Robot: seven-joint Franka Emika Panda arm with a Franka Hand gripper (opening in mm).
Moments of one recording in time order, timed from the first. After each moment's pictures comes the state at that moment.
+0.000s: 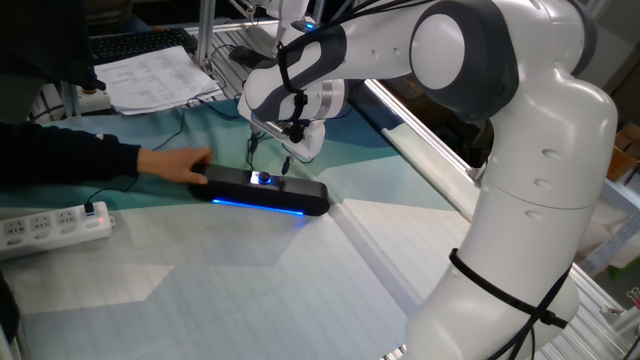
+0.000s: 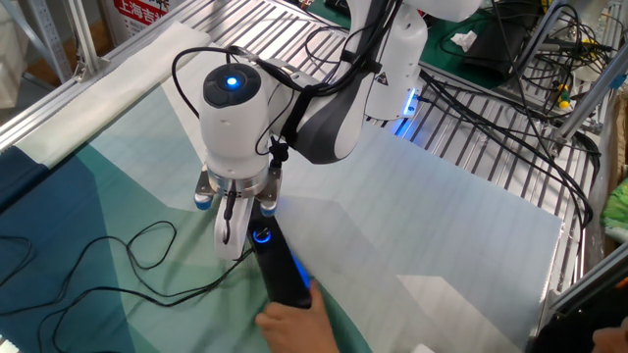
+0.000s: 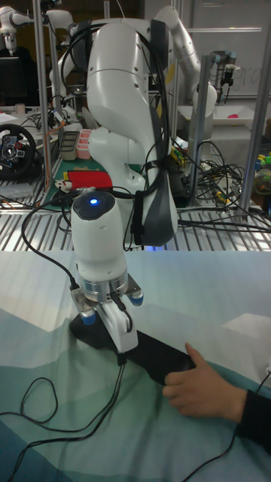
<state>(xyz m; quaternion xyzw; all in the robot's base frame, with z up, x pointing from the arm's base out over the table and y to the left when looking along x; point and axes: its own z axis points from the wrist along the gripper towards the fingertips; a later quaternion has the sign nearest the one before) 0.566 -0.035 0.131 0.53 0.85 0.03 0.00</state>
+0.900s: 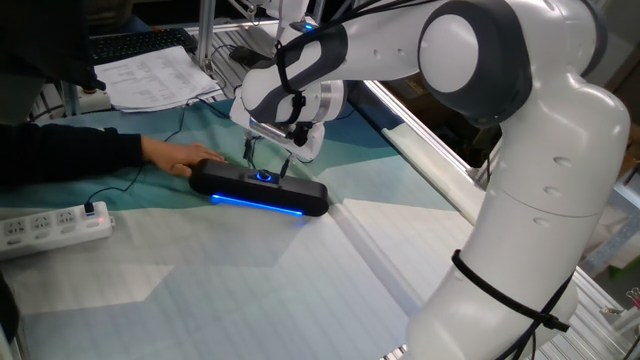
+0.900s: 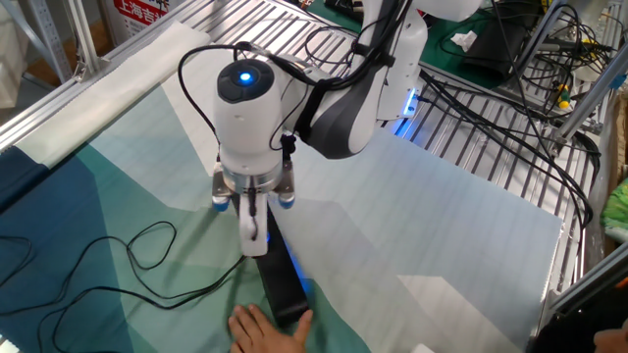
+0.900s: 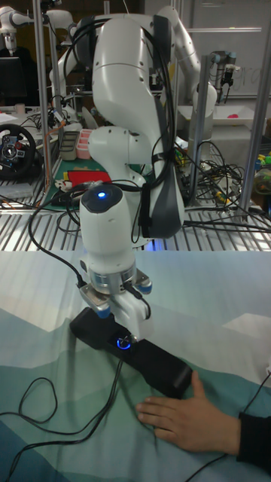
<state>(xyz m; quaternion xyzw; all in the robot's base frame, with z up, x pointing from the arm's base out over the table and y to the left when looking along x) 0.549 -0.014 0.138 0.44 0.90 0.04 -0.01</state>
